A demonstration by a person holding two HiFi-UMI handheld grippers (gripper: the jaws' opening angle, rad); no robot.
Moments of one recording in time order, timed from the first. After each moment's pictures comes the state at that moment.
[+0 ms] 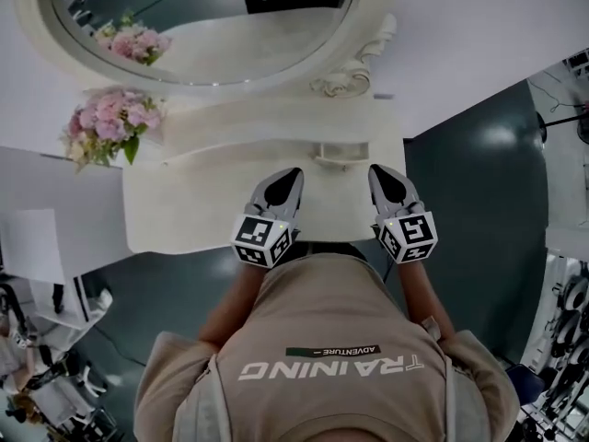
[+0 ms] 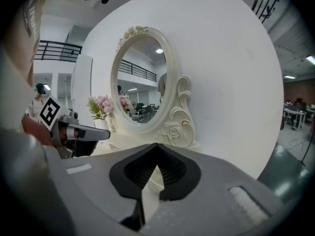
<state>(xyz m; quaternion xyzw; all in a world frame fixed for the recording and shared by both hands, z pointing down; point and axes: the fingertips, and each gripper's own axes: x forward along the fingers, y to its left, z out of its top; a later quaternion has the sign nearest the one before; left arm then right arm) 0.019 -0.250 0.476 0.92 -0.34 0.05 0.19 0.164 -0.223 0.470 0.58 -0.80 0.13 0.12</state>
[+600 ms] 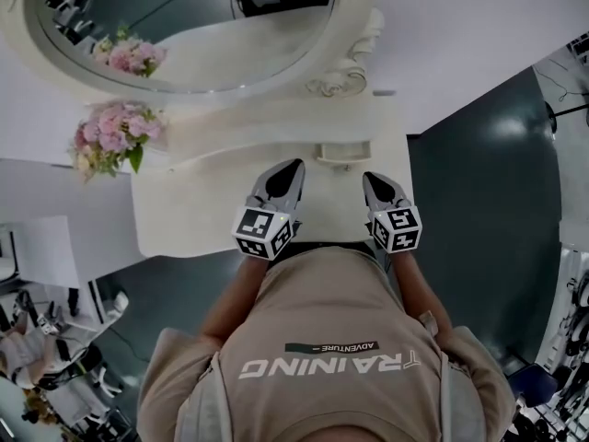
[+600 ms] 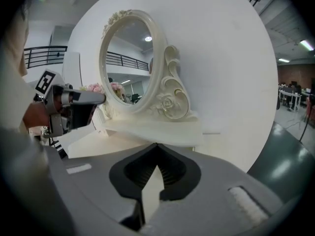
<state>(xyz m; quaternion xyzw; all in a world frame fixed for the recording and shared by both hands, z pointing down) 0.034 -0.267 0.468 0.93 -0.33 0.06 0.17 0.177 -0.215 0.565 0.58 -0.77 0.22 0.14</state>
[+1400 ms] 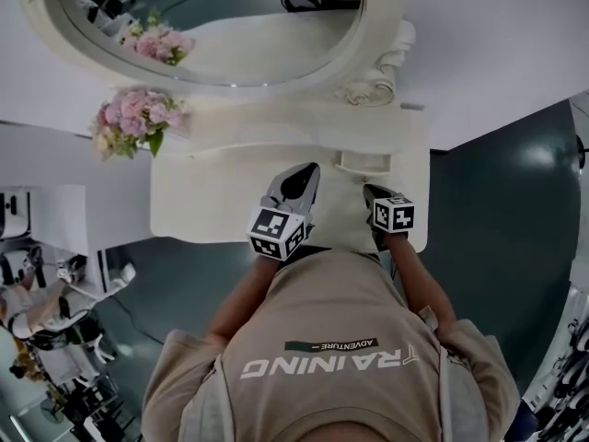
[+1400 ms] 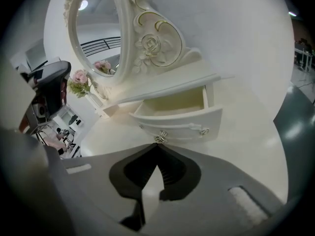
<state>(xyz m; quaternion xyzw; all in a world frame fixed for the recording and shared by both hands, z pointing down) 0.038 -0.277 0.479 0.91 -0.38 0.09 0.17 0.161 -0.235 0.692 0.48 -0.74 0.42 0.20</state>
